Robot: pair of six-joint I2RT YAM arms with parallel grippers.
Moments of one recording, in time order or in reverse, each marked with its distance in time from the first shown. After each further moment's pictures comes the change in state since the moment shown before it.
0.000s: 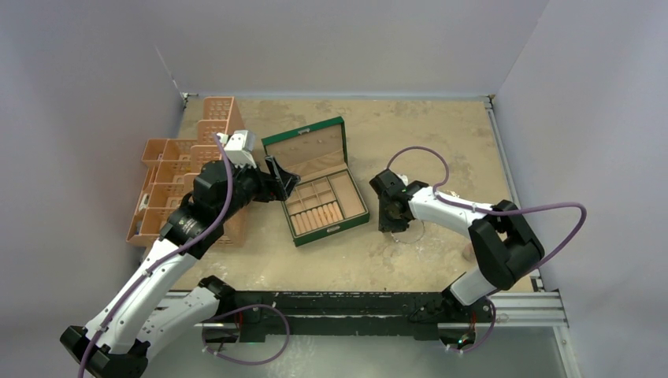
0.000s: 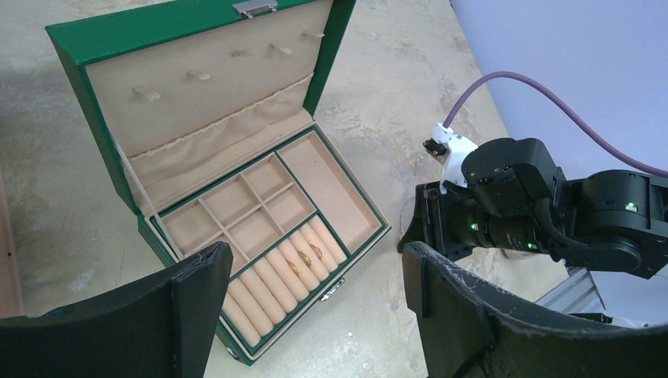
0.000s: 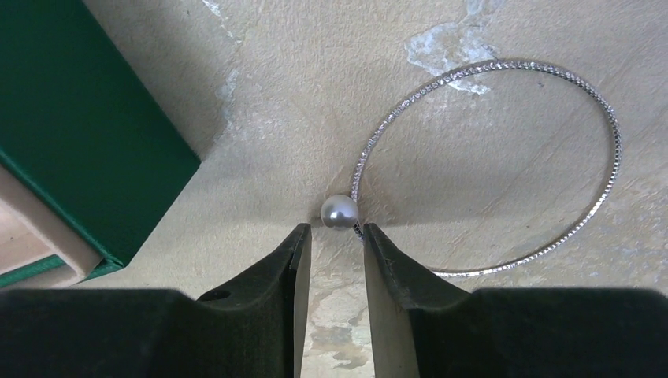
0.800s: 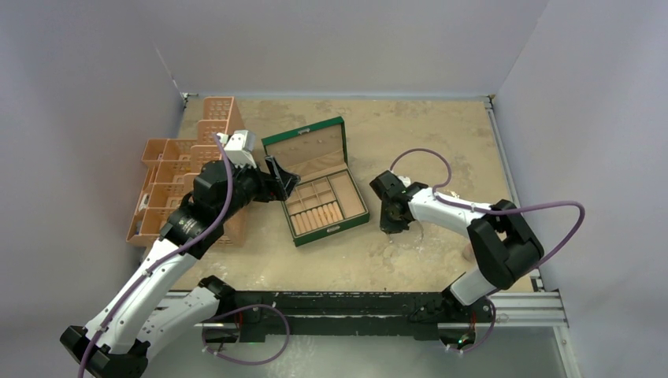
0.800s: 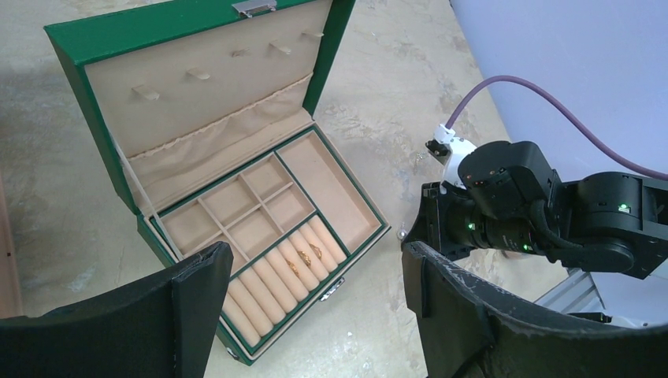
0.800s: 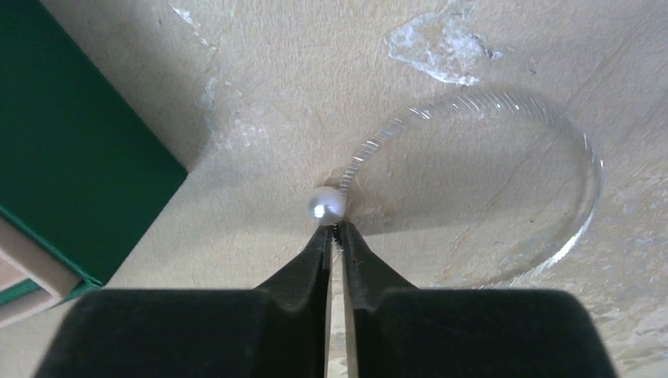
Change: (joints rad) left arm 0.000 0.000 0.000 0.000 0.001 0.000; right arm 0.000 0.000 -0.019 0.003 0.020 0.070
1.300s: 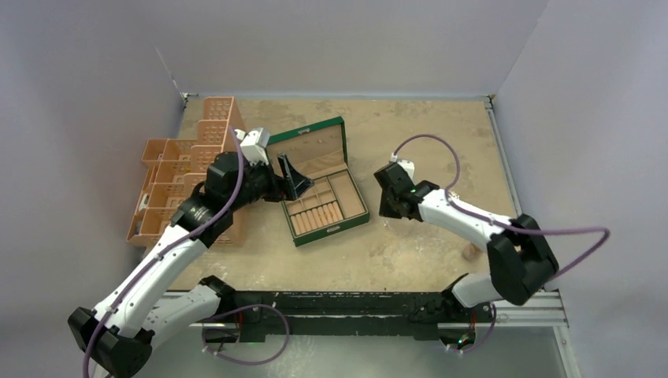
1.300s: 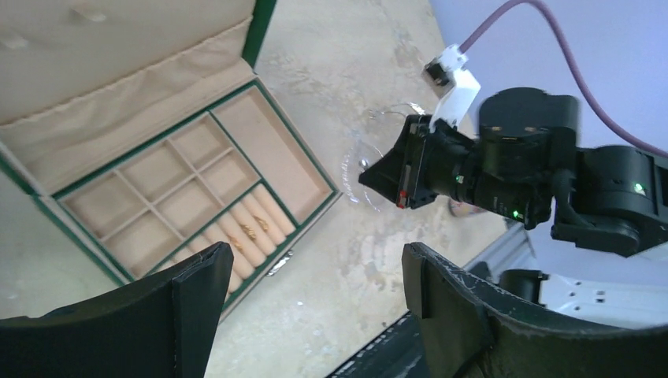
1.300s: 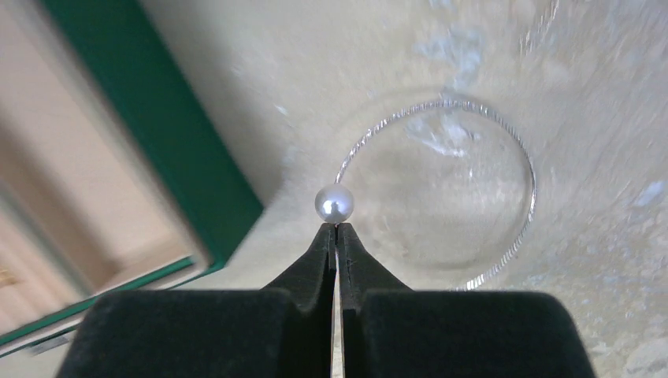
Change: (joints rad) left arm 0.000 0.082 0.011 0.010 0.147 -0.075; right arm 0.000 -0.072 0.021 0.077 0.080 -0.021
